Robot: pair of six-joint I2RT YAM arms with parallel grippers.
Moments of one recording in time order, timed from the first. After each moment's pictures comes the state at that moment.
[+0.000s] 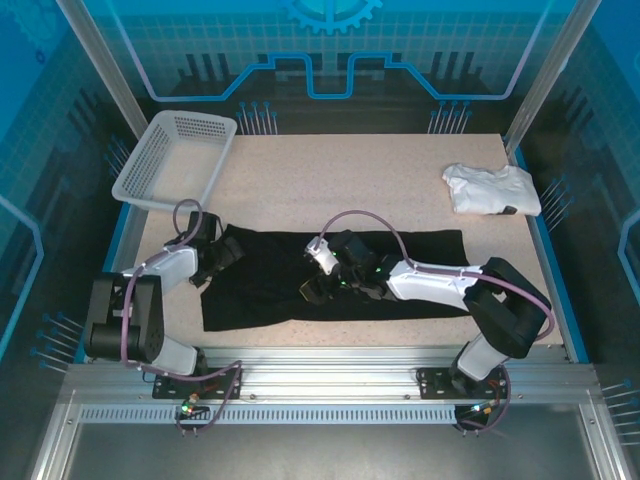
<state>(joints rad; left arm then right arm) 0.00 1.47 0.69 -0.37 -0.02 -0.69 0.85 1.59 0.84 -0.03 -0.18 0.07</state>
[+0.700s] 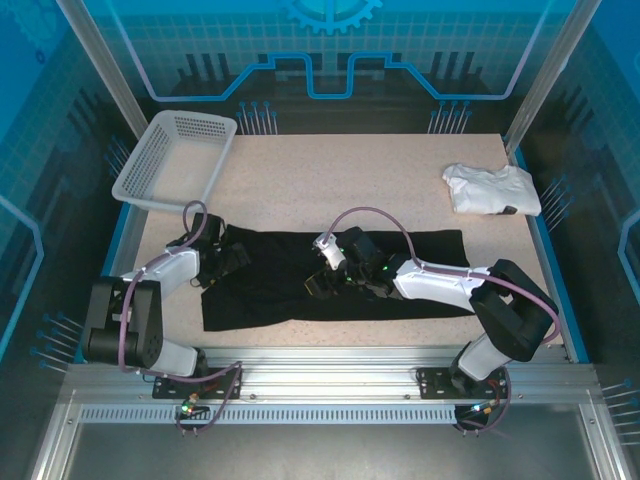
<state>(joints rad) -0.03 1.45 0.69 -0.43 0.07 -0.61 0.82 1.56 0.82 -0.02 -0.18 0.12</state>
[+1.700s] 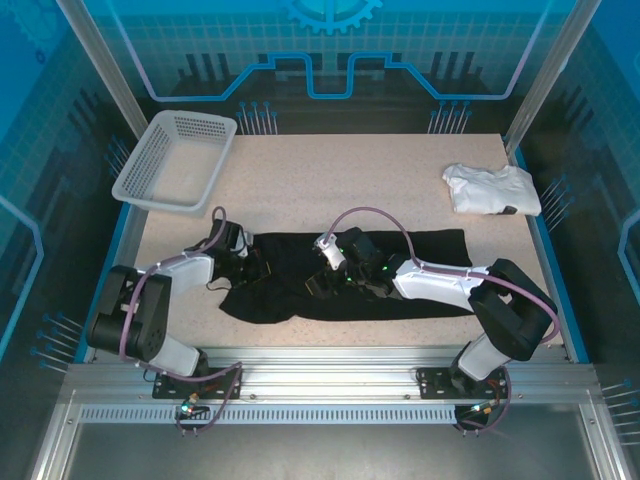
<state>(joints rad) -0.16 1.49 0.61 -0.23 0.41 -0.62 0.82 1.57 0.82 -0.03 -0.16 0.13</state>
